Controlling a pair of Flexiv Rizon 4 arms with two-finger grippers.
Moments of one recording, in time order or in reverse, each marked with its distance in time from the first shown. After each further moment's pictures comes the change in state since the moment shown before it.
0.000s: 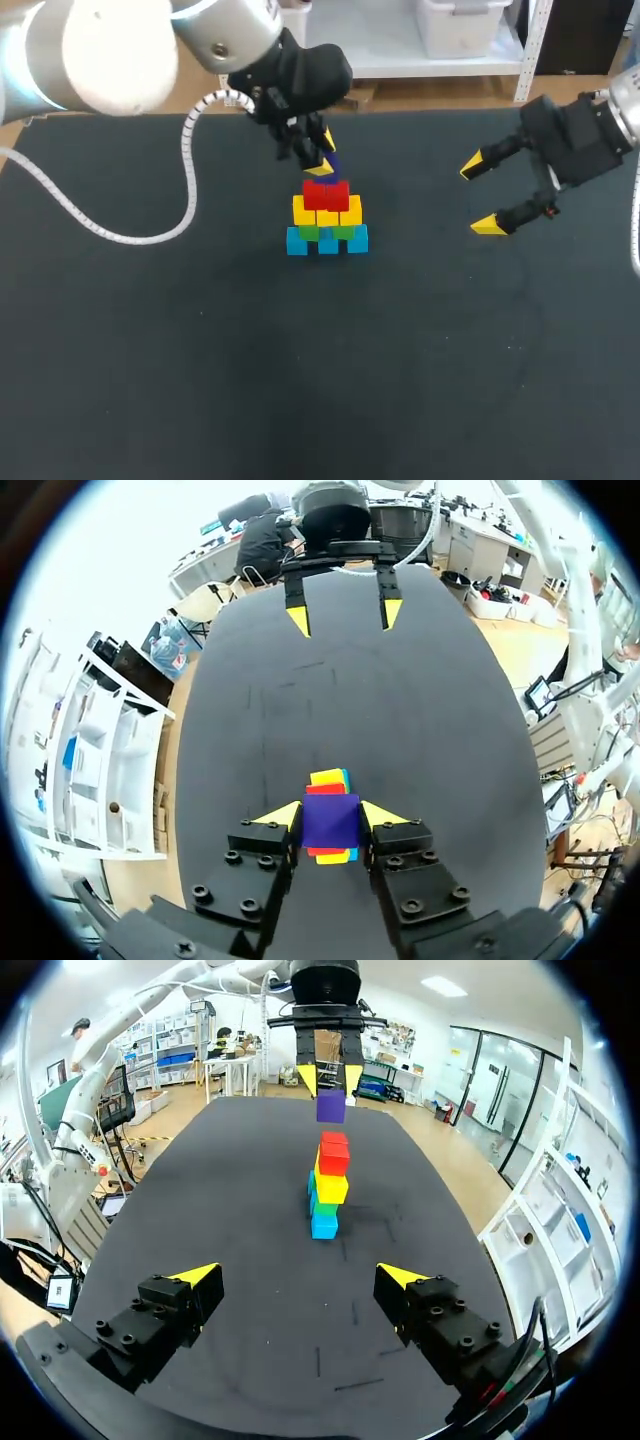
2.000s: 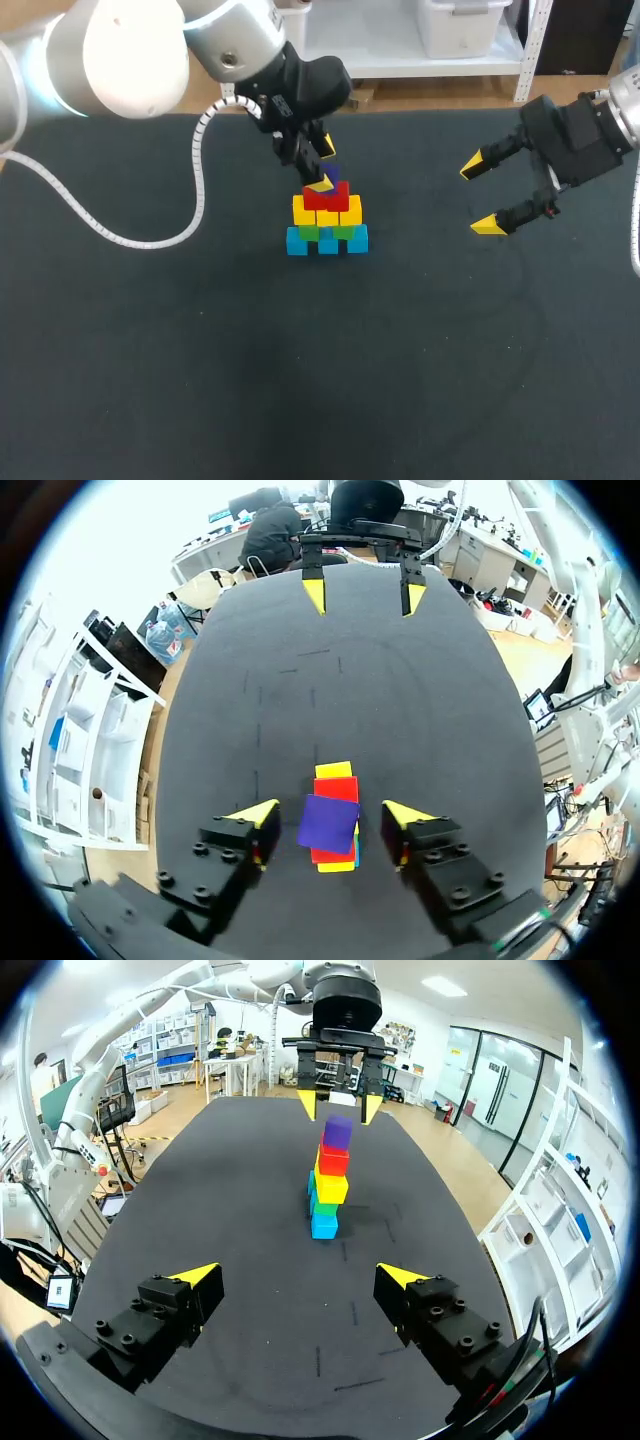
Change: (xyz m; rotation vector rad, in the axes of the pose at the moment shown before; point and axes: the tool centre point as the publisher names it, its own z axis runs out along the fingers) left arm 0.014 0.008 0.026 0.050 -0.005 -0.065; right arm 0.000 0.000 0.000 0.000 0.000 0.000
